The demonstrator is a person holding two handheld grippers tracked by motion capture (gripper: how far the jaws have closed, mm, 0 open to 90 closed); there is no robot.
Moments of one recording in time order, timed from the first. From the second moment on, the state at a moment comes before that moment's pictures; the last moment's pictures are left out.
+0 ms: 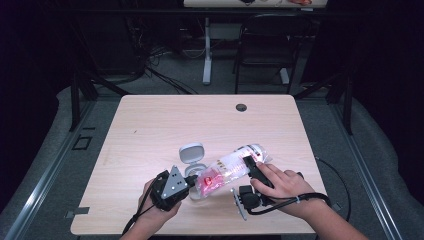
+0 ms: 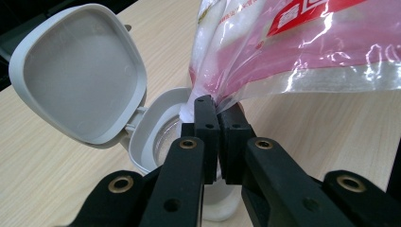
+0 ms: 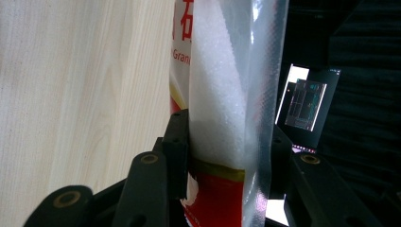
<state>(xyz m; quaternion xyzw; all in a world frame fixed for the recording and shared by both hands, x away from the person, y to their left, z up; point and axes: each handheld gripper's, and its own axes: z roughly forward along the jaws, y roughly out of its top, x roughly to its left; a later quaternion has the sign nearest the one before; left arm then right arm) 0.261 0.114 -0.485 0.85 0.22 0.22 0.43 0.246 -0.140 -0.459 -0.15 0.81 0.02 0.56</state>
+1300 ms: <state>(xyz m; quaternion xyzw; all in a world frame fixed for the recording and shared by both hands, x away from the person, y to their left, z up) 0.264 0.117 -0.482 0.84 0.24 0.21 0.45 0.250 -0.135 -0.446 -0.15 0.81 0.00 0.56</state>
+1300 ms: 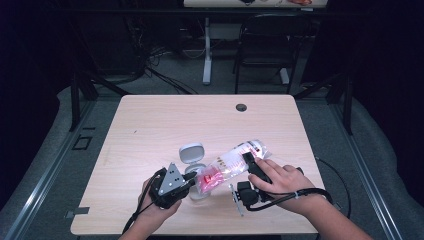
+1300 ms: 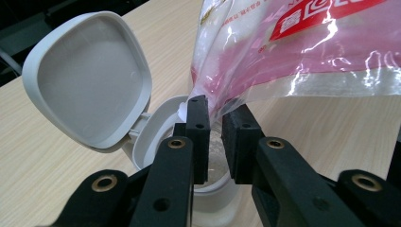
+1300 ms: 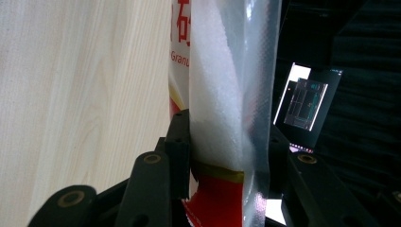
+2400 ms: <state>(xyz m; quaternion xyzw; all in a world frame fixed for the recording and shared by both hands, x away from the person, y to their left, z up) 0.262 0.116 -0.484 0.84 0.23 0.22 0.43 0.246 -0.127 -0.445 -0.17 0.81 -0.02 0.56</state>
